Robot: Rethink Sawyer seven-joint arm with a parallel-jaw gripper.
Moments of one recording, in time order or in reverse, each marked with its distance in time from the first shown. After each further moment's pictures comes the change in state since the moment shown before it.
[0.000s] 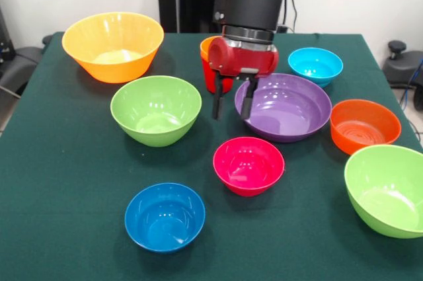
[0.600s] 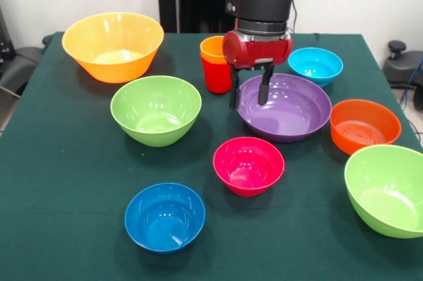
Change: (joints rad) arm -0.085 -0.074 0.152 0.059 -0.027 0.174 -0.007
